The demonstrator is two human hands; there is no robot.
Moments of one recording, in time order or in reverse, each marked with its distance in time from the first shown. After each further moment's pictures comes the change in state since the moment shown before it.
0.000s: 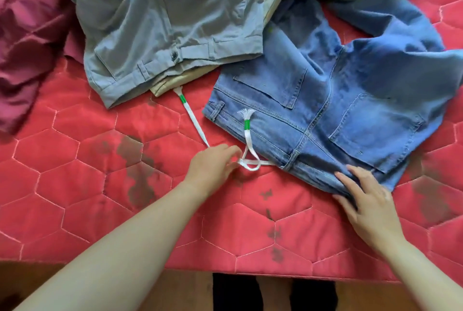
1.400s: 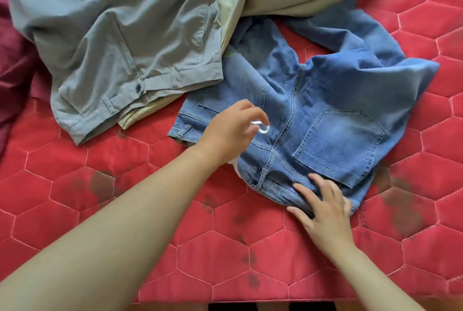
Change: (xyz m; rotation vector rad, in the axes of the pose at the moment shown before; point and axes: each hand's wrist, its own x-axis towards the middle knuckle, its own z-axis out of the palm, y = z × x) left_hand 0.108 0.098 -0.067 -0.228 0.107 0.243; right_hand 0.018 -0.020 0.006 0.146 -0.012 0.162
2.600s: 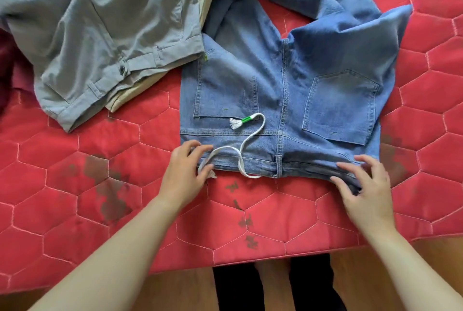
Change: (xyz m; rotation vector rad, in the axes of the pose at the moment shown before) left_hand -0.138 -0.047 0.048 0.176 0.029 -0.268; right_hand -0.046 0.054 -0.033 0.170 0.289 0.150
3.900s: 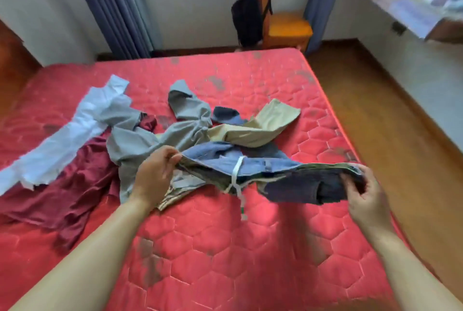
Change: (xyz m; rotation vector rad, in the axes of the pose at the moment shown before) left_hand -0.027 0.152 -0.367 -0.194 0.551 0.242; right_hand 0.081 -0.201 -0.333 0.461 0.244 -0.050
